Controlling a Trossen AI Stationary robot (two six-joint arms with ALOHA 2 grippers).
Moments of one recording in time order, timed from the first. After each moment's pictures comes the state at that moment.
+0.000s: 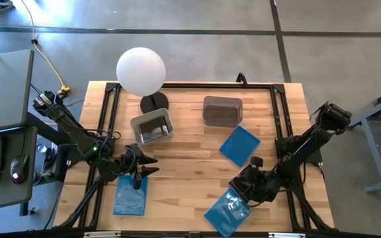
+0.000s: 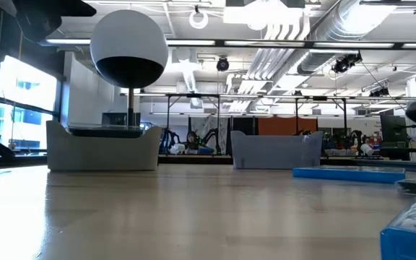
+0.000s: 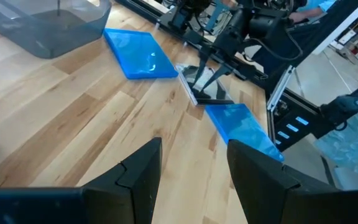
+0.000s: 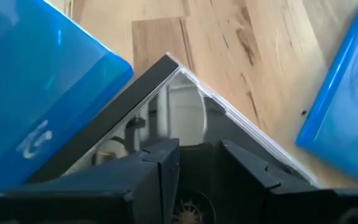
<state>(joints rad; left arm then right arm) -0.75 1.02 0.68 -0.13 -0.77 -0.87 0.85 1.43 0.48 -0.16 0.51 0.87</state>
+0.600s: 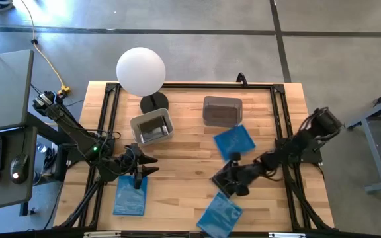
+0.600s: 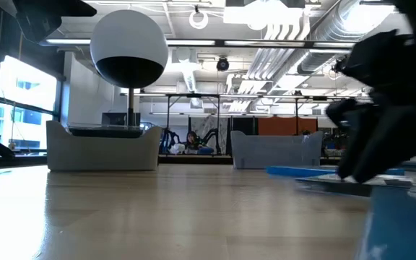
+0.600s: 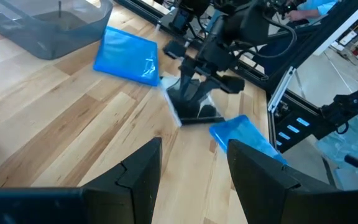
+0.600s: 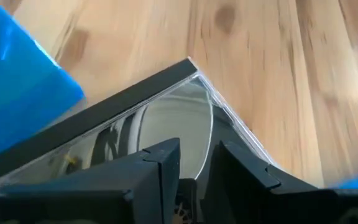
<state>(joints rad) -0.75 1.02 0.68 -0.13 -0.78 -0.87 0.52 1.62 0.51 0.25 0.33 0.24</state>
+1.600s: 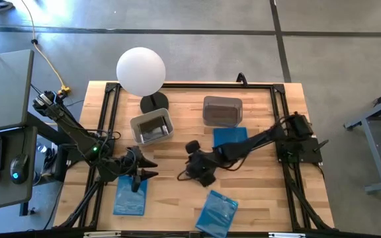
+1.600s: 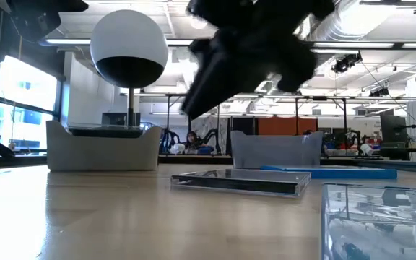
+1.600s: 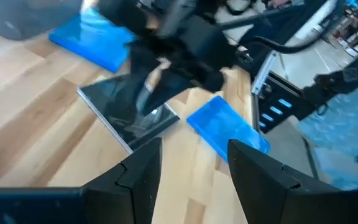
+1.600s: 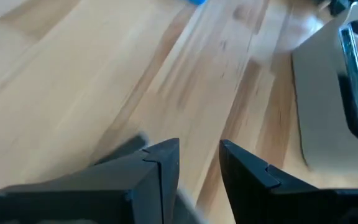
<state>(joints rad) -0.75 1.03 0.68 -0.12 -0.68 -0.87 0.26 1.90 1.26 -0.18 0.19 -0.38</state>
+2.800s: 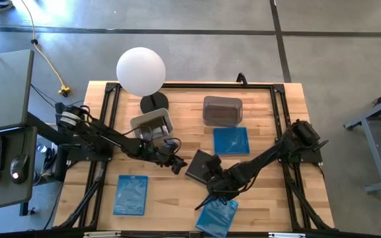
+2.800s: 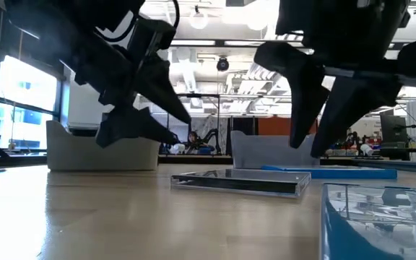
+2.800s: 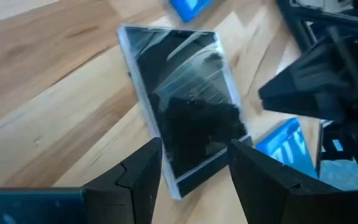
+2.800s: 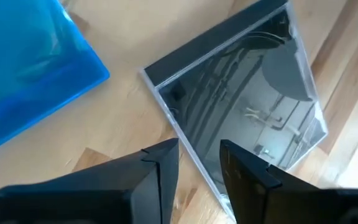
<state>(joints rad) -0.25 1.62 0.68 0.36 -0.18 -1.07 0.49 1.90 1.26 -0.67 0.37 -0.13</state>
